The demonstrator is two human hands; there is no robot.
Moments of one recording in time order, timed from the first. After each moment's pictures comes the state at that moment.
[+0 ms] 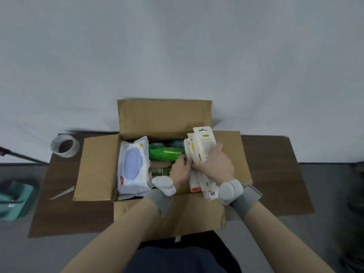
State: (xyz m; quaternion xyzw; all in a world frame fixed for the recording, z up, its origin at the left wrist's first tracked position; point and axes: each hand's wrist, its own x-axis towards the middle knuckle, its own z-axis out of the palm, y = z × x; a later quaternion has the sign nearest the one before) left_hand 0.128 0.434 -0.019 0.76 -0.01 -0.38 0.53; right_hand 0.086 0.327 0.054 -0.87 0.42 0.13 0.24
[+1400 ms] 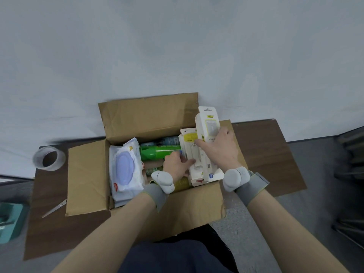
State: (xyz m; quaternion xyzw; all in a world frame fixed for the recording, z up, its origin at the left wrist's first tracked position) left_hand 0.144 0.433 -0.021 0.81 -0.08 -0.40 0.42; right_hand 0.091 0.297 0.059 -0.86 0.45 0.02 0.25
